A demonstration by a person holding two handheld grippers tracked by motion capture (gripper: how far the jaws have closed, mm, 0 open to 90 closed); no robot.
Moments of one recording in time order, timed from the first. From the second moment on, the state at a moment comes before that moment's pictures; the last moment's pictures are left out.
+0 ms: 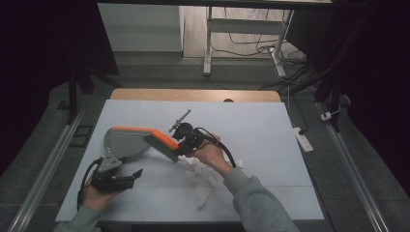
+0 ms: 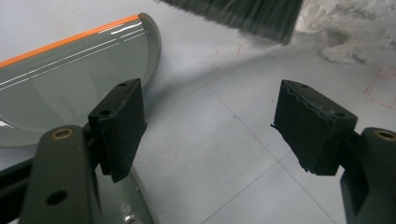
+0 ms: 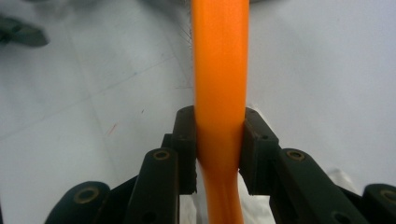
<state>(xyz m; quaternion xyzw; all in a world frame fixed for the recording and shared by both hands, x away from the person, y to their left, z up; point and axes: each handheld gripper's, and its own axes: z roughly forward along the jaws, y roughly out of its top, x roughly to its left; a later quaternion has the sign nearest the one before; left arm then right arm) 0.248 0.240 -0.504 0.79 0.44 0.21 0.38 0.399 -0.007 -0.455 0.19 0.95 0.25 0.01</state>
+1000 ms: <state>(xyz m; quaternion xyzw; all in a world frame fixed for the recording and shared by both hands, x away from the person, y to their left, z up) 0.247 0.238 -0.505 0.79 0.44 0.21 0.37 0.364 -0.131 -0.398 0.25 0.92 0.29 0.09</state>
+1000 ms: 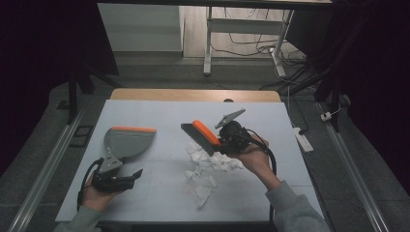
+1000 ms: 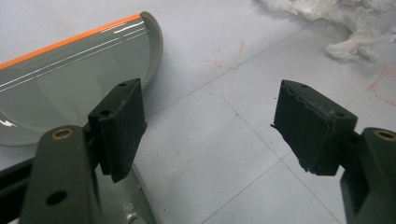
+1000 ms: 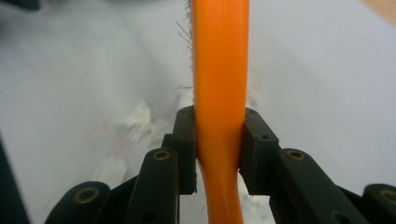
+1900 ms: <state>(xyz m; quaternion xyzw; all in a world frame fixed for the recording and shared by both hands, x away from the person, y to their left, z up) 0.247 0.236 -0.507 0.79 0.44 0.21 0.37 0.374 -0.100 -0.452 0.23 0.95 0.22 0.06</state>
